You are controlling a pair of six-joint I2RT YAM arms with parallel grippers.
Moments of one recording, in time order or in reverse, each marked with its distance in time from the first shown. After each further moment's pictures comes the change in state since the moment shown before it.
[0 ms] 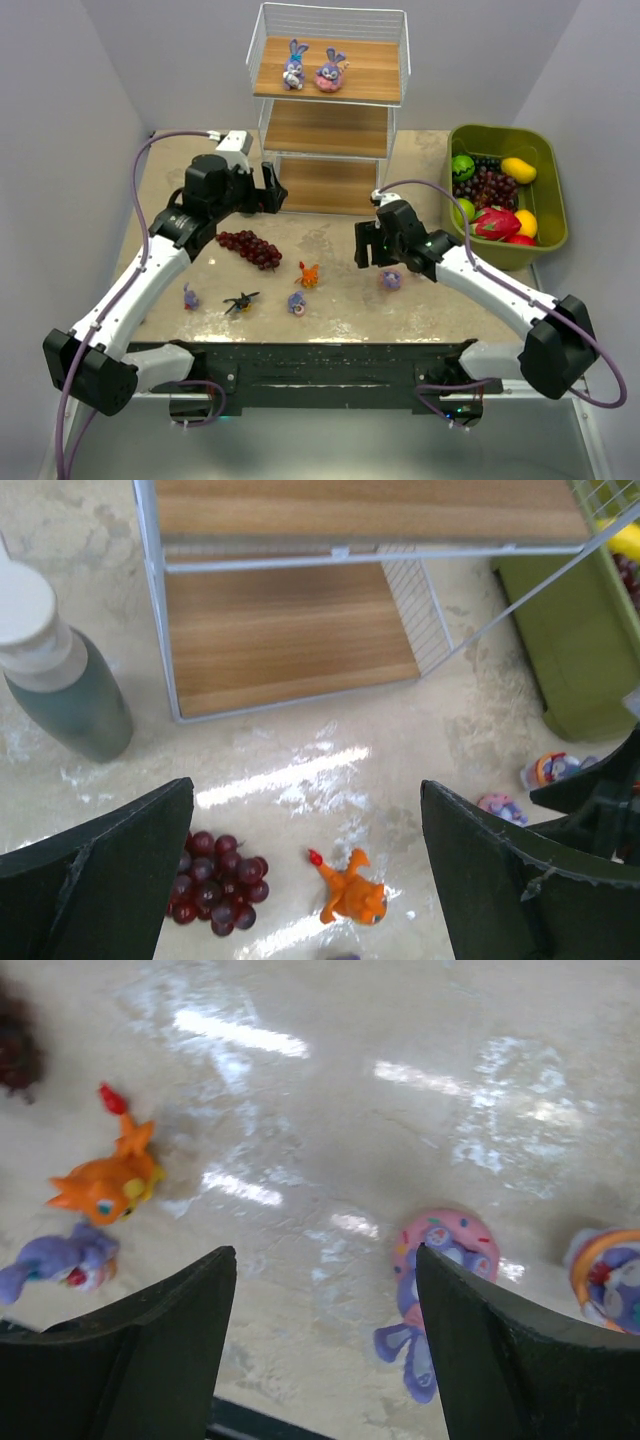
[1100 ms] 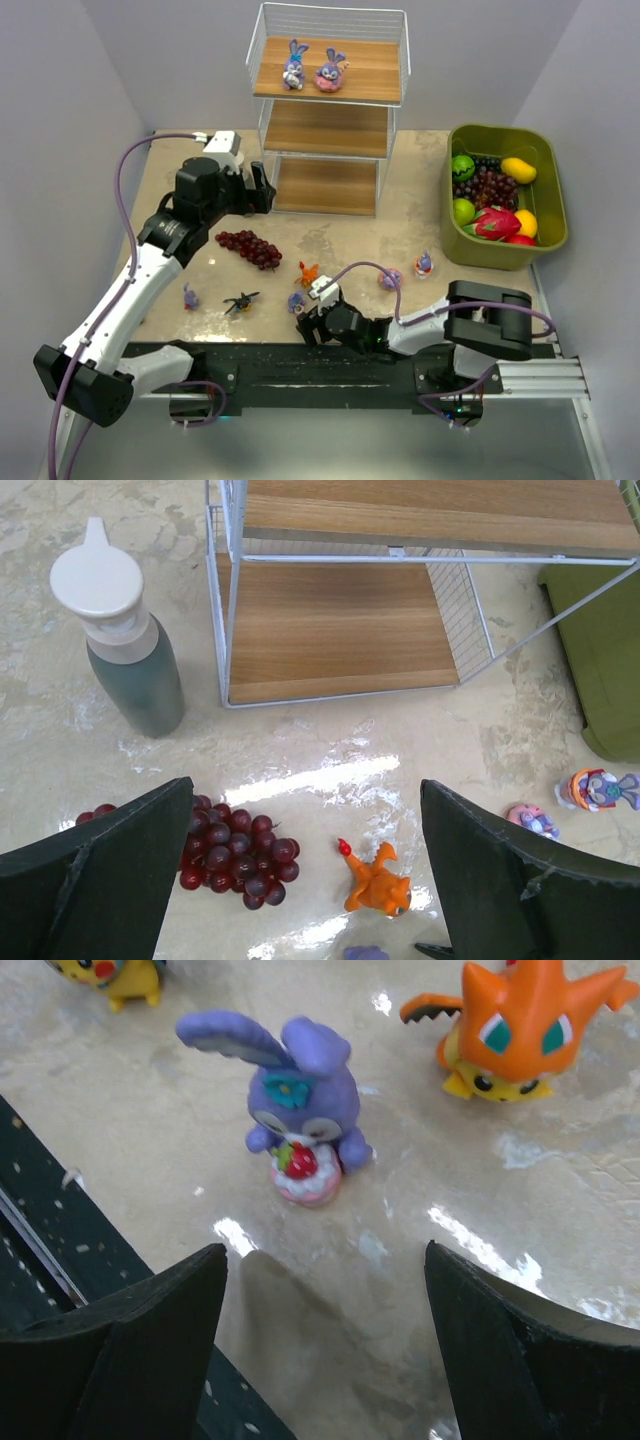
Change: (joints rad) left arm 0.001 -0.062 -0.005 -0.086 -0.111 0.005; right arm 0.684 0.301 -0.477 1.109 0.278 -0.007
